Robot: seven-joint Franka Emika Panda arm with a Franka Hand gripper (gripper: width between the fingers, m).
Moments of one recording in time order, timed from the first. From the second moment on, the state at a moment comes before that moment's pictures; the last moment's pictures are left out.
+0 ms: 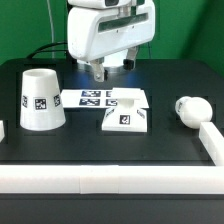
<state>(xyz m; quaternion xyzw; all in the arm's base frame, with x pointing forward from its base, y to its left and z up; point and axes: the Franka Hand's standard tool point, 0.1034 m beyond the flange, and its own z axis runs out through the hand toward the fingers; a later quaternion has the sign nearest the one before) 0.475 -0.009 0.101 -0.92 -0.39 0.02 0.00</state>
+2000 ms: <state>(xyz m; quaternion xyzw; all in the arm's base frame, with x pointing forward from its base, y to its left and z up) 0.461 0.014 0.070 -0.99 0.12 0.02 0.03</state>
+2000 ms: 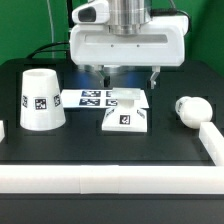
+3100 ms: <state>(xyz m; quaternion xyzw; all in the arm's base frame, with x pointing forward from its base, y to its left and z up) 0.460 0.012 0.049 -1.00 0.09 0.02 0.03</state>
